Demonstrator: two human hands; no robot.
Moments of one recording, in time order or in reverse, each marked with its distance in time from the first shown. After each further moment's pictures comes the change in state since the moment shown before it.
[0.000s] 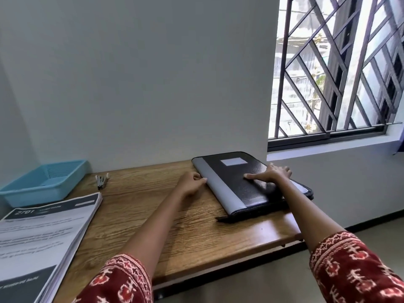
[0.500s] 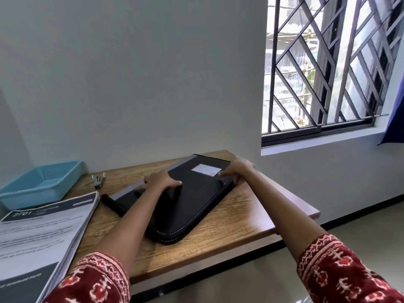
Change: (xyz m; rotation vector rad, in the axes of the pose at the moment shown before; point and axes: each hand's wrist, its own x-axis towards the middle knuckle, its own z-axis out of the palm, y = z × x) left_hand -0.009 -0.018 -0.048 0.601 -0.005 -0.328; right_hand -0.053 -0.065 0.004 0.020 -0.110 -0.259
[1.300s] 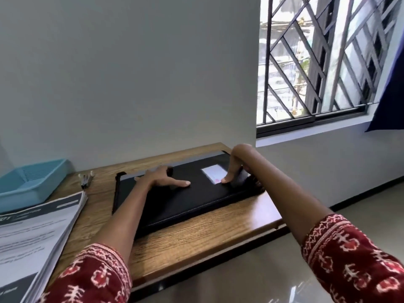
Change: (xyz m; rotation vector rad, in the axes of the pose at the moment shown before) left_hand 0.043 -0.008 0.018 -0.080 -0.122 0.220; right_hand 0.001 -0.002 -0.030 -0.256 -0.228 0.092
